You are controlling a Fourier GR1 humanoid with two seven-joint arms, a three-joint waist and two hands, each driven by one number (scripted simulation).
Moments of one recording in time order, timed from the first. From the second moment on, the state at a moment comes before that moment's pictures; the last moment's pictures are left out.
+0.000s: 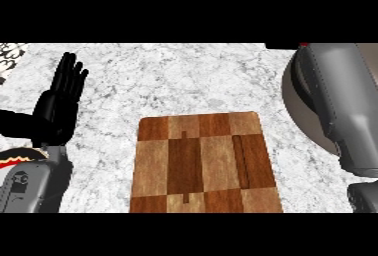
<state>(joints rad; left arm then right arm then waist) -0.30 0.21 0.05 -1.55 0.14 0.15 0.06 -1.13 -0.26 -0.21 -0.72 1.75 -0.19 1.20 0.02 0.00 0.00</state>
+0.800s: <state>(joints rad) -0.28 0.23 0.09 -1.52 0.16 0.10 0.04 -0.78 -0.31 -0.37 -0.97 1.65 -0.29 1.06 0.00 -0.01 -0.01</state>
